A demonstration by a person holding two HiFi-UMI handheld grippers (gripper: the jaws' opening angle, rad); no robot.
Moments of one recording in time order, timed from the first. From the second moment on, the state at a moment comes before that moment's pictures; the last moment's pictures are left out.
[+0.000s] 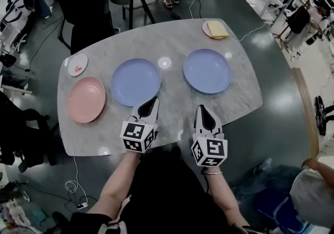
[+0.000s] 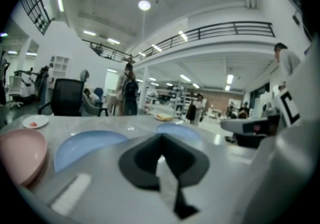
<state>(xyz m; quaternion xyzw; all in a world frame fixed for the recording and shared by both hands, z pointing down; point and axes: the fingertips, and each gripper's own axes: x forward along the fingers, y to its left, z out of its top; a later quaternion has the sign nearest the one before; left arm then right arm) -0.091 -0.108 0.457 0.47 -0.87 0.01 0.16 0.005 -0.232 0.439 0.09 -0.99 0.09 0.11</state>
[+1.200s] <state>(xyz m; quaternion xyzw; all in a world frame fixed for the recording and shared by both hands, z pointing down) -0.161 -0.222 0.482 0.54 -0.82 -0.01 0.20 0.006 -0.342 0.450 0.27 -0.95 0.09 0.12</state>
